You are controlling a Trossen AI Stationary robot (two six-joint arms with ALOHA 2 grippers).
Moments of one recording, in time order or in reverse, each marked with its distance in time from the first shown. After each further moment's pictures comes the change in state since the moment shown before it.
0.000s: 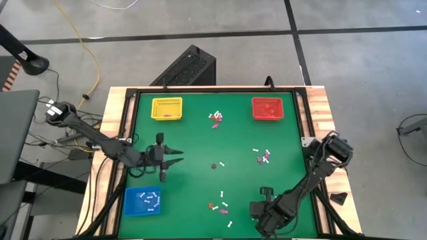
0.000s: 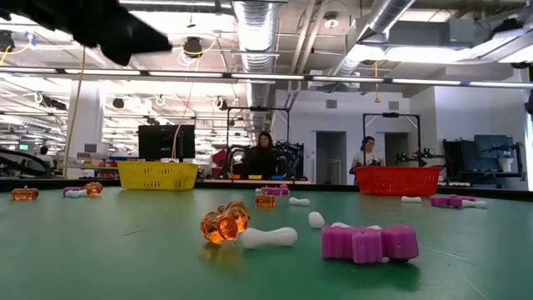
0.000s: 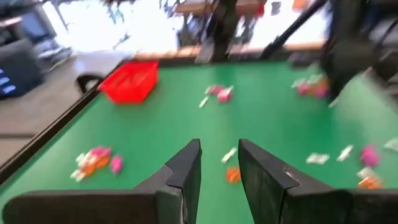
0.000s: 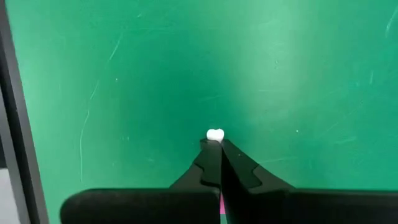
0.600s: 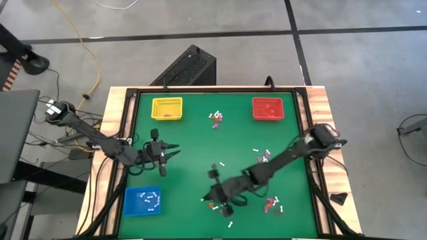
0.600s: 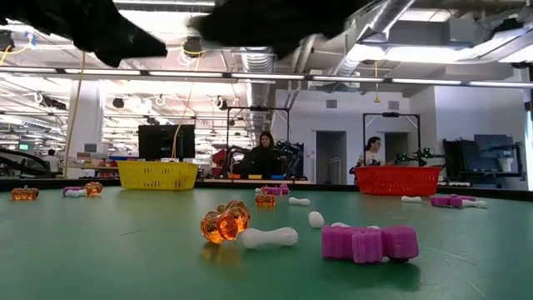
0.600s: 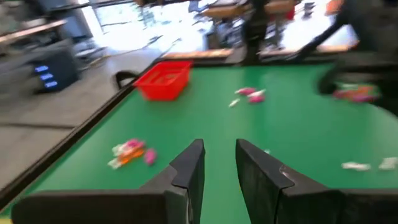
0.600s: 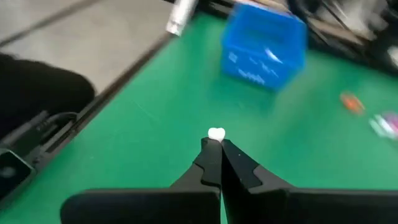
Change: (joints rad) left arm -0.002 -0.056 -0.028 -0.058 -0.162 -0.001; right arm -0.384 -0.011 -0.002 0.956 -0.039 -1.014
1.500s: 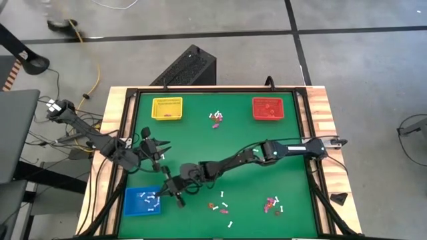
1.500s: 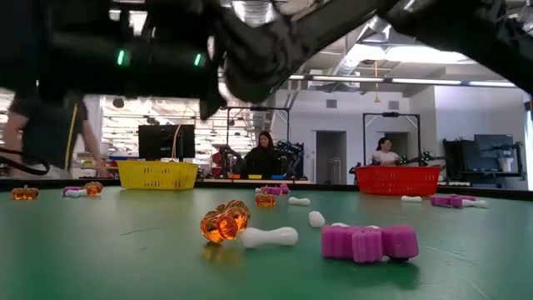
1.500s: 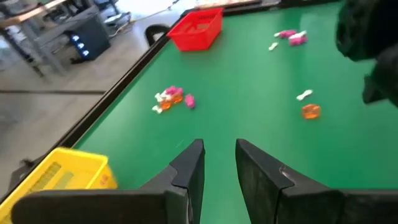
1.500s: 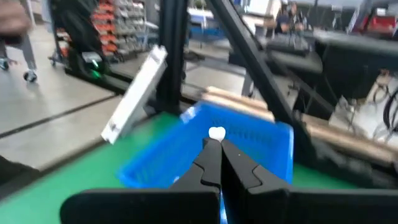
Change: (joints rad) left arm -0.059 -0.143 0.001 -0.457 -0.120 -0.175; right arm -0.220 0.743 0.878 0.290 -0.369 -0.028
